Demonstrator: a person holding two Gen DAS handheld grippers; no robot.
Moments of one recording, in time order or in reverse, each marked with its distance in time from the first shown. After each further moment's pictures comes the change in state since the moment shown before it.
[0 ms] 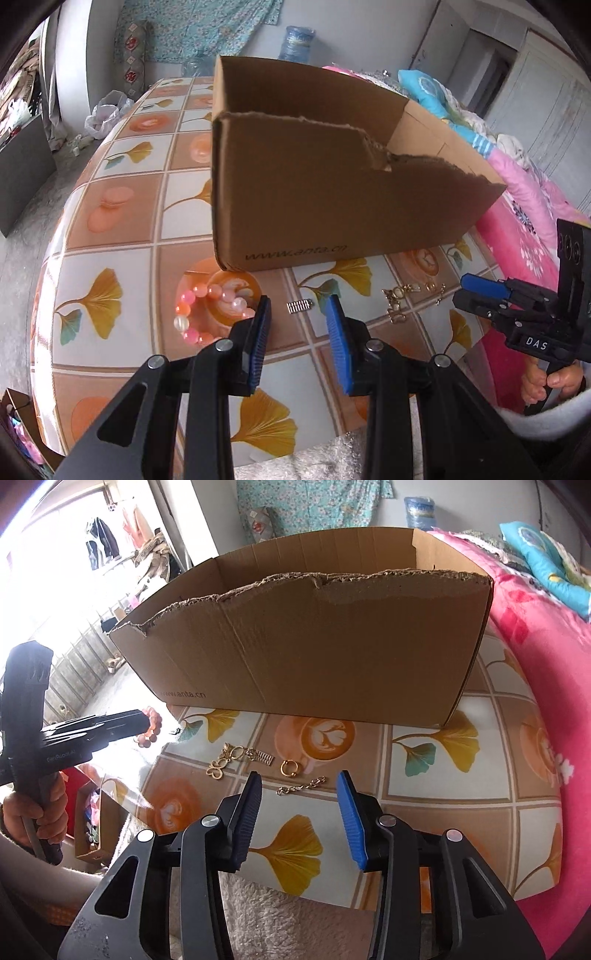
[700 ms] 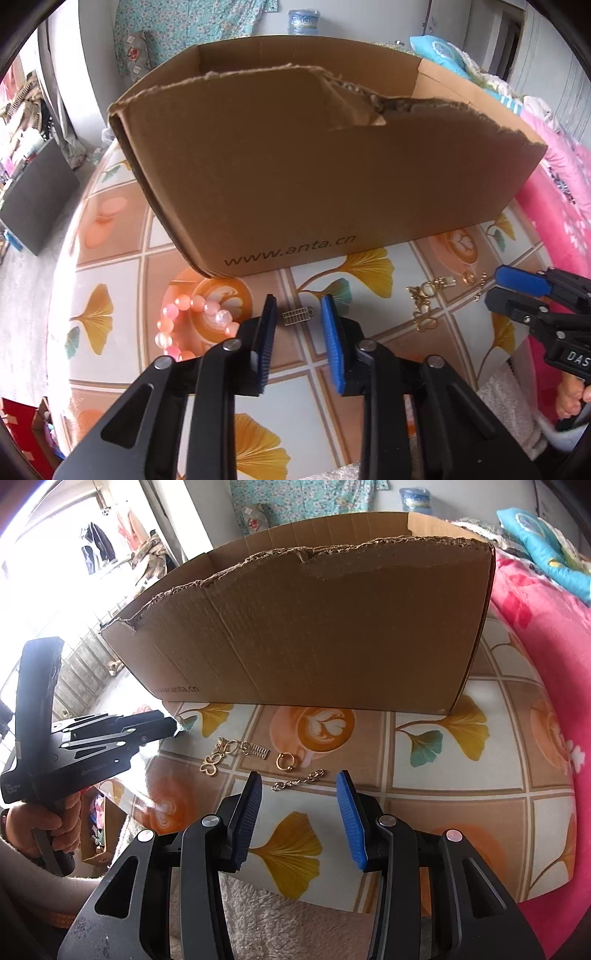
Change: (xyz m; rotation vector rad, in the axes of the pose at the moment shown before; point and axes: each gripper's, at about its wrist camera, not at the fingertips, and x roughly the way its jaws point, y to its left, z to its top) left arm 0.034 -0.030 0.012 0.073 0.062 0.196; right arm 0.009 -0.007 -0.003 0.027 0.010 0.023
